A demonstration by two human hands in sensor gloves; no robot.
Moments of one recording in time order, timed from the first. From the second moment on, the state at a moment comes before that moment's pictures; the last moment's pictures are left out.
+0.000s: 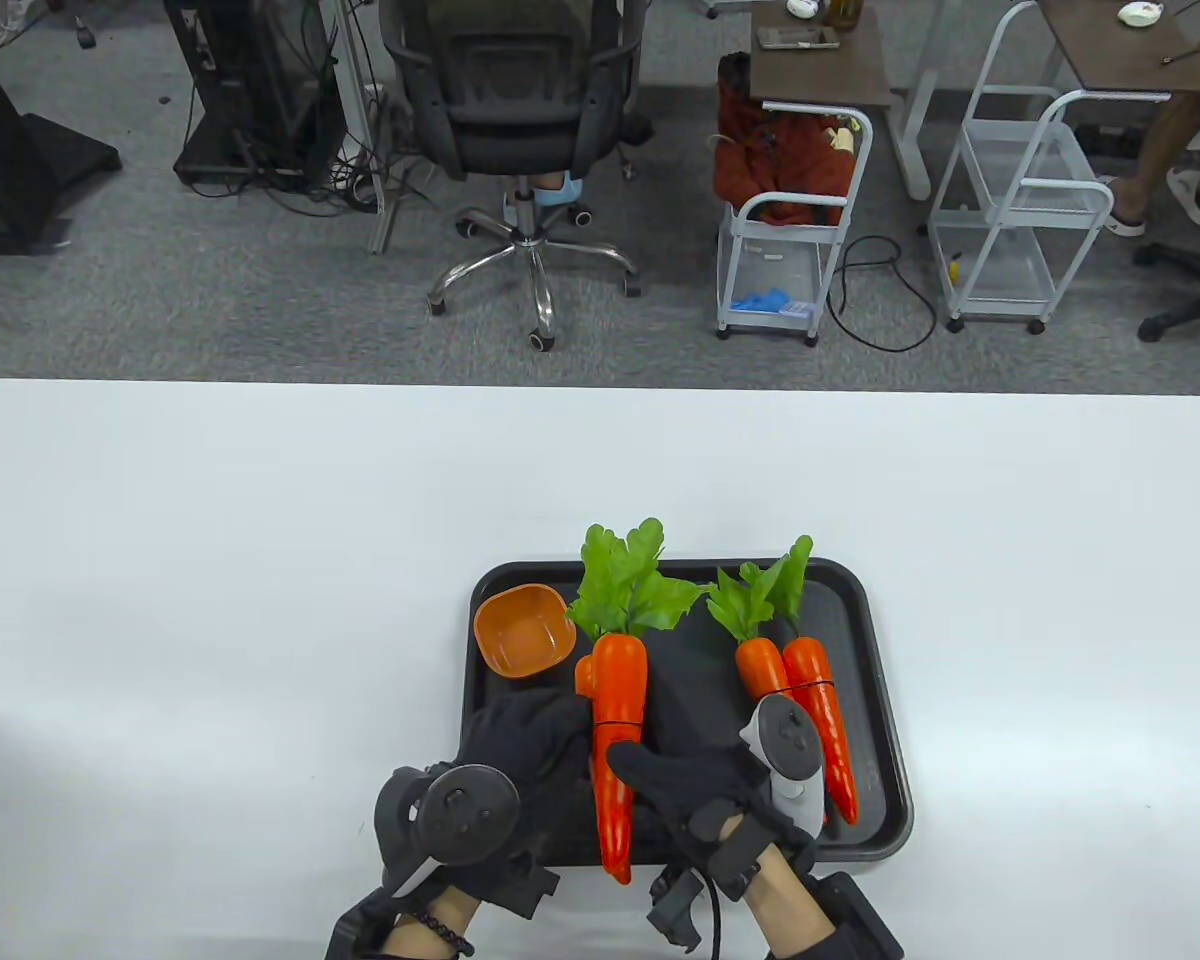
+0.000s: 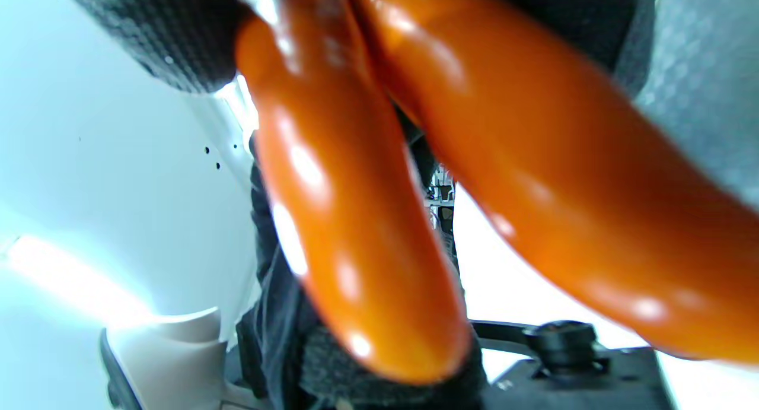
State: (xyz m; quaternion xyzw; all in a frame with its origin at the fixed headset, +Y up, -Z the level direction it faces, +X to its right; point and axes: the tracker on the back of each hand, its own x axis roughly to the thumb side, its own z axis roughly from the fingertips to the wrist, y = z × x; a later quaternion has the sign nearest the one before) left_hand -0.131 -0.703 -0.230 0.14 -0.18 0.29 0.93; right_hand 0.083 -0.764 -0.264 0.17 0.17 0.63 0.74
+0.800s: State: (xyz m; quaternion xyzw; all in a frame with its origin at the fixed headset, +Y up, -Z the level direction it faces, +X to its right) left_hand -0.113 -0.696 -0.216 0.14 -0.28 0.22 0.92; right_hand 0.093 -0.777 -0.274 0.16 0.17 0.54 0.81
